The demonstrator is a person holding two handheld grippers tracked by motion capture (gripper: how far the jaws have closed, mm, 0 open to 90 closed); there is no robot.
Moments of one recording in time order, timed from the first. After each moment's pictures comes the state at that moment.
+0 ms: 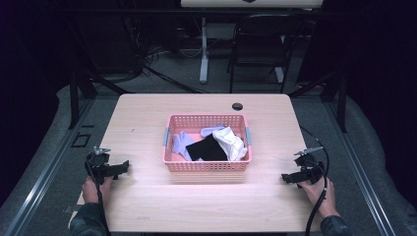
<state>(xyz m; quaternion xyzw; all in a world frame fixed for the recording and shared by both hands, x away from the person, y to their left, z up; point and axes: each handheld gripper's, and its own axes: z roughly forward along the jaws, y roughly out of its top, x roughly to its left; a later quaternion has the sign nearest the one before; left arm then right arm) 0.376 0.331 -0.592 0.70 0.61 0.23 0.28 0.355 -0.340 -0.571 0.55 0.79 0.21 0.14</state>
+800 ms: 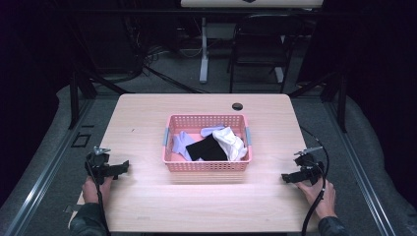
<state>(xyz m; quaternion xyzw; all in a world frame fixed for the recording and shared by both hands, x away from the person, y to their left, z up) 0.376 0.331 -0.592 0.70 0.61 0.23 0.28 0.355 -0.339 -0.569 0.56 0.79 0.20 0.14</state>
